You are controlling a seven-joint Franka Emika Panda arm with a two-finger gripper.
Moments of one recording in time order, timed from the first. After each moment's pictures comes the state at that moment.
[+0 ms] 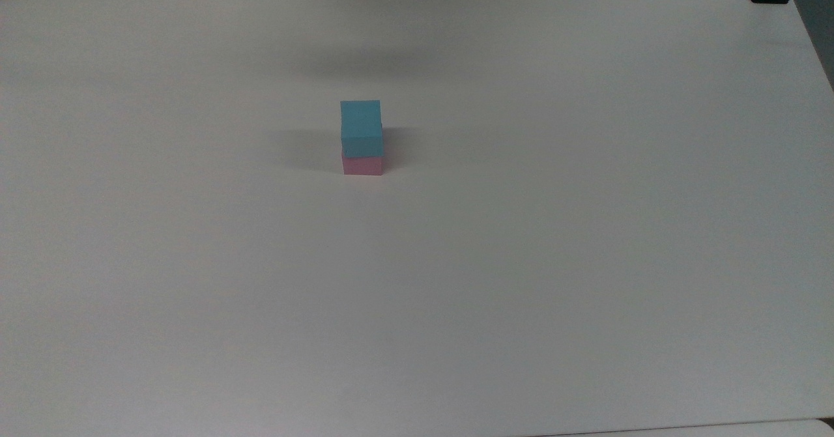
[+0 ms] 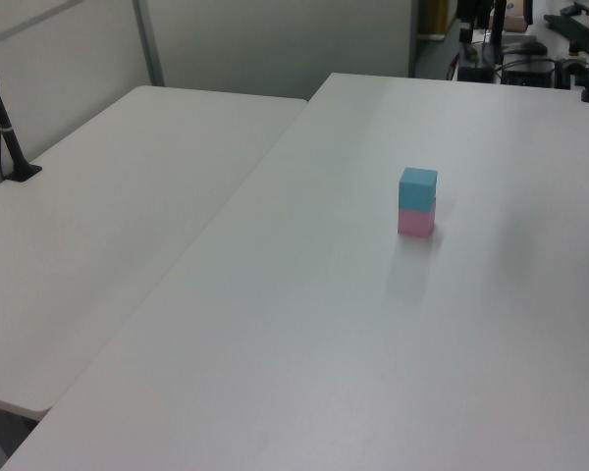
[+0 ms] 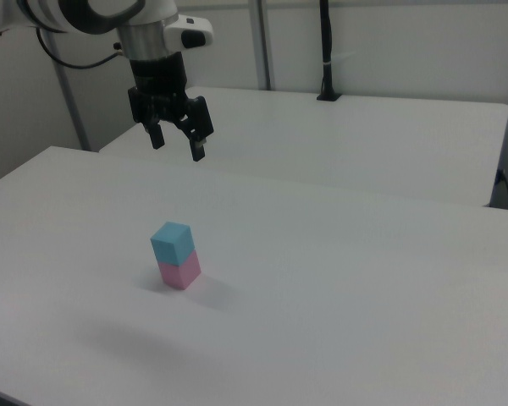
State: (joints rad) arm -0.16 -0.02 -0.01 -1.55 0.00 1.55 -0.05
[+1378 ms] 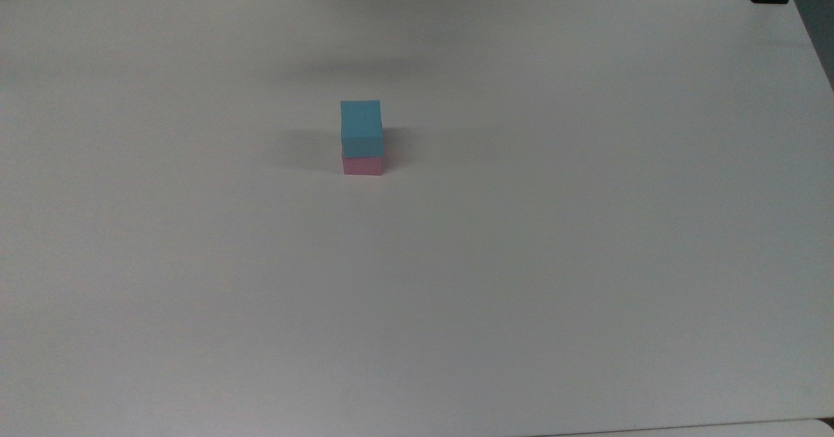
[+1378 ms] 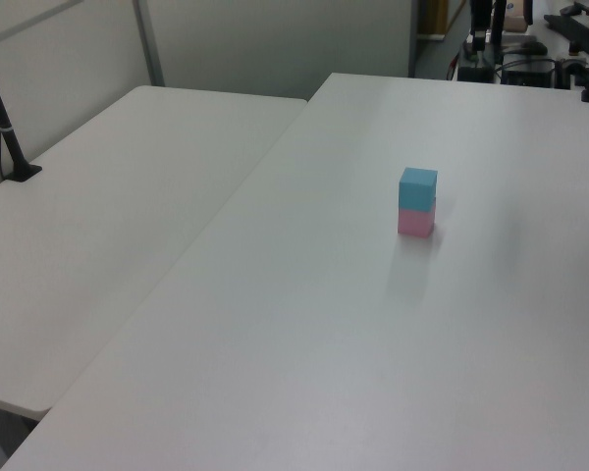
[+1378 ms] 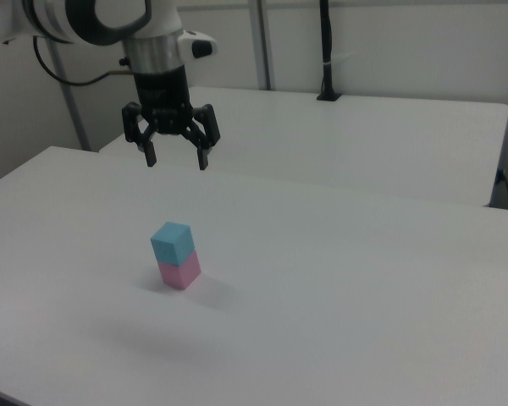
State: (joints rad) arm -0.16 -0.02 -0.01 -1.58 0.00 1.54 -0.43
